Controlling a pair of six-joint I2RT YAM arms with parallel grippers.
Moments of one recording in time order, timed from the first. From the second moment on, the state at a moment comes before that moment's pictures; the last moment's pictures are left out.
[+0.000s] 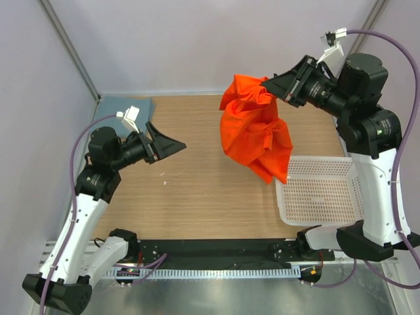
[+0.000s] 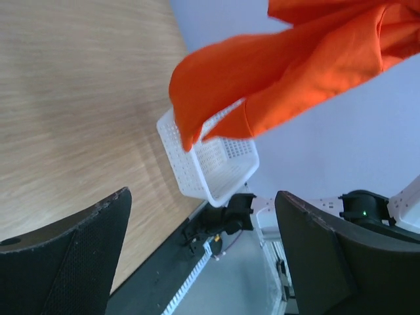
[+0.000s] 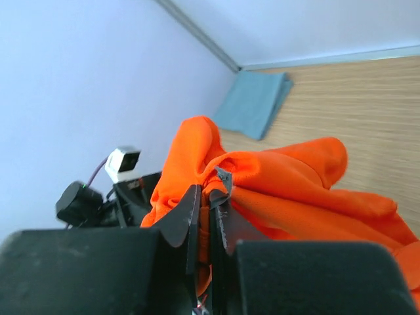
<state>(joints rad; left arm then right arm) -0.25 0.85 0.94 -0.28 0.68 -0.87 0.31 1.34 2.08 -0.87 -0.36 0.69</state>
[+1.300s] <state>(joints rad) -0.25 1.44 0.95 -0.49 0.33 -0.82 0.89 1.58 1.09 -0.77 -0.27 0.40</state>
